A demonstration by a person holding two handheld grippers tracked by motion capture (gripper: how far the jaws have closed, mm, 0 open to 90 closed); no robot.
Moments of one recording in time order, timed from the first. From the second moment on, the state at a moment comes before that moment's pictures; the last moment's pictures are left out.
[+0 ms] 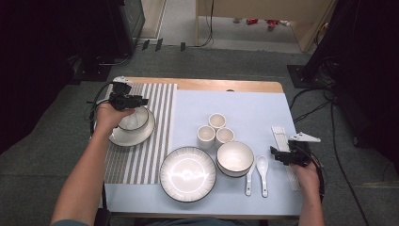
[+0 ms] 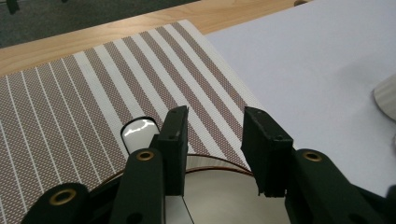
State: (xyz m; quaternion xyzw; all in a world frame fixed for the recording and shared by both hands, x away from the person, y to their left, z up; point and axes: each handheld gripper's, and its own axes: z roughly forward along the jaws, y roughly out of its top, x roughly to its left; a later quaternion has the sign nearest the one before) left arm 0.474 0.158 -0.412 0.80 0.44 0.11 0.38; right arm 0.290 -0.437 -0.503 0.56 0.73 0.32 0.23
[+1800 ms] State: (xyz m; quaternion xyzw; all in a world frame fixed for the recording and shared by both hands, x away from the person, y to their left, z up) left arm 0.464 0.194 -0.408 0.79 0.48 0.12 0.37; right arm 0.290 -0.437 -0.503 0.56 0.73 0.32 0.23
